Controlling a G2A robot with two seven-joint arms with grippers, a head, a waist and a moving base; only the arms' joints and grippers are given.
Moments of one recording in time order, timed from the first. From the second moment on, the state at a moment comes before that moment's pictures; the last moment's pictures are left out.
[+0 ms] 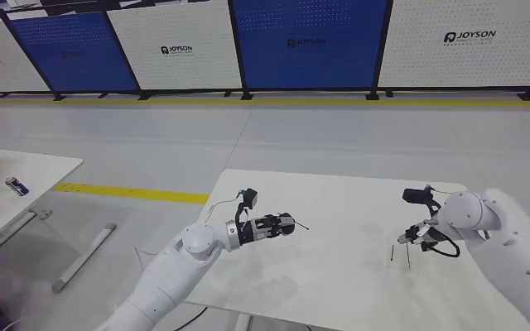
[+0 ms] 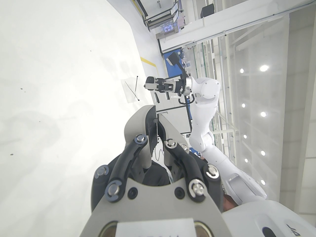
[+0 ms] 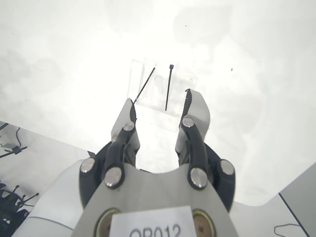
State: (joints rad) left arm 1.18 -1.02 -1.09 -1.39 -0.45 -0.23 -0.77; right arm -0.61 -1.01 0.77 -1.14 -0.52 0.17 1.39
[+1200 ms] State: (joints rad) left arm 1.18 -1.02 -1.09 -1.39 -0.45 -0.23 -0.77; right arm -0.43 -1.14 0.52 -0.78 -0.41 0.14 1.39
